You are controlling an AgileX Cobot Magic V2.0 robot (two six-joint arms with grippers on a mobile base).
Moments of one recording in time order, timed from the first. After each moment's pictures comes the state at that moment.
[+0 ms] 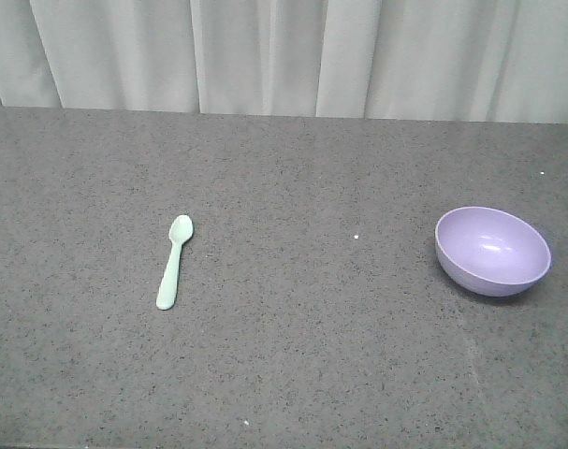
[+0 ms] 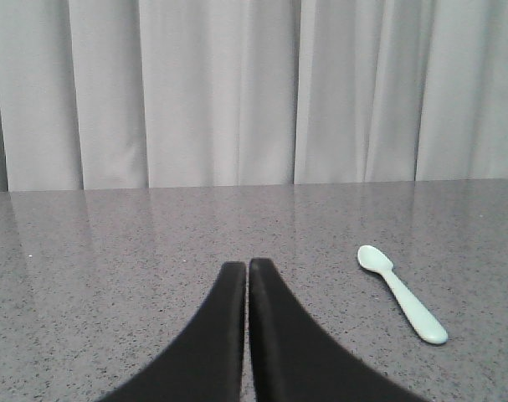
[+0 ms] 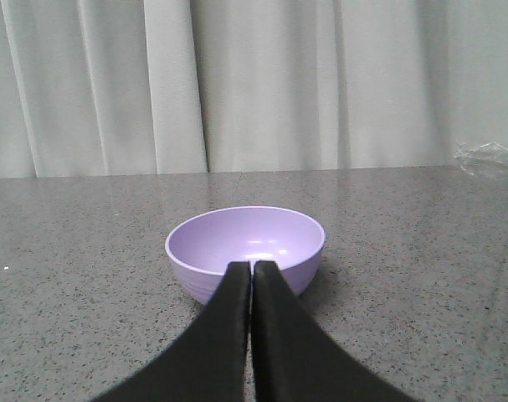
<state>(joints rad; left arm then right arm) -0.04 -0.01 0.03 0.10 0.01 -0.15 0.00 -0.01 0.03 -0.02 0.03 0.08</state>
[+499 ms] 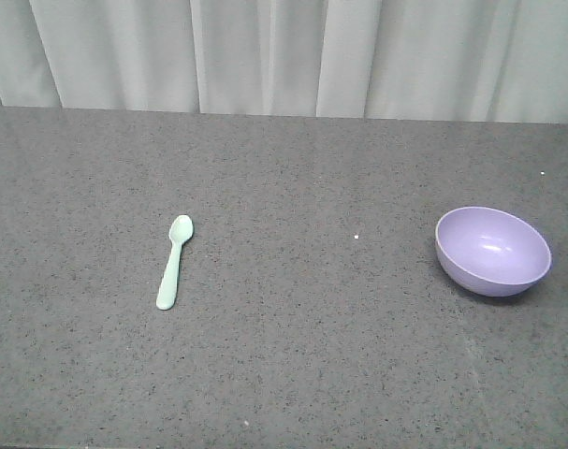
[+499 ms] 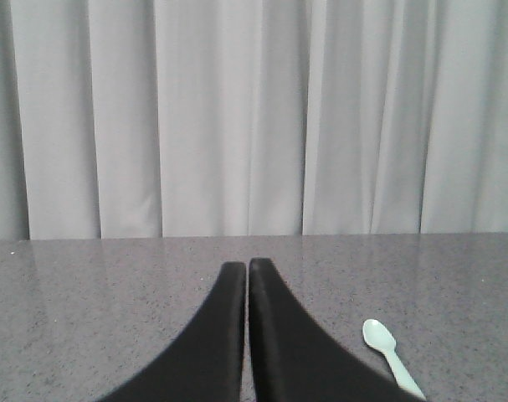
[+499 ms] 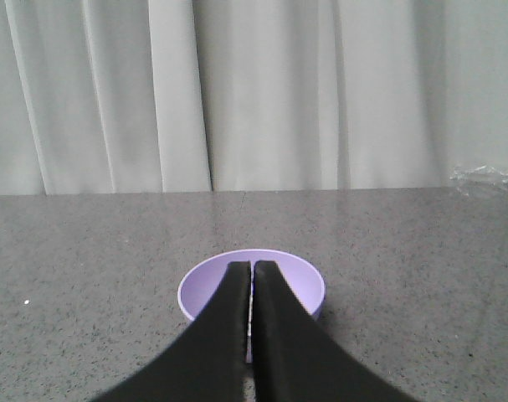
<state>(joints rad) -0.04 0.13 -0.34 0.10 0.24 -0.15 0.00 0.12 -0.30 -0.02 0.28 0.08</state>
